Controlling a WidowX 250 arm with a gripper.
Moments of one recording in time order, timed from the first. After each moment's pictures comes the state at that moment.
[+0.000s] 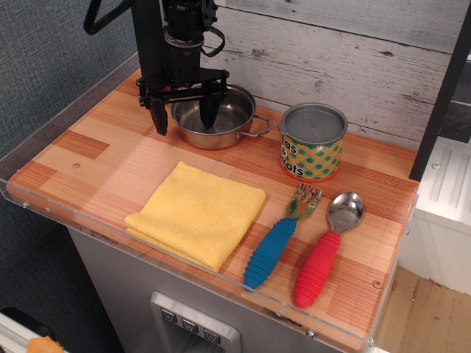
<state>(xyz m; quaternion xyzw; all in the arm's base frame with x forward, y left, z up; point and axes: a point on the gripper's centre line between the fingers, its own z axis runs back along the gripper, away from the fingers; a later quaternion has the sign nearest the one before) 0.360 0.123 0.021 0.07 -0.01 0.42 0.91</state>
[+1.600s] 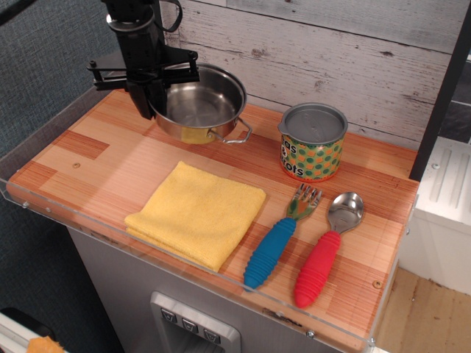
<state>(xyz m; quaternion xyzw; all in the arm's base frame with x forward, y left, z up) 0.310 0.119 0.079 0.01 -0.11 0.27 0.96</state>
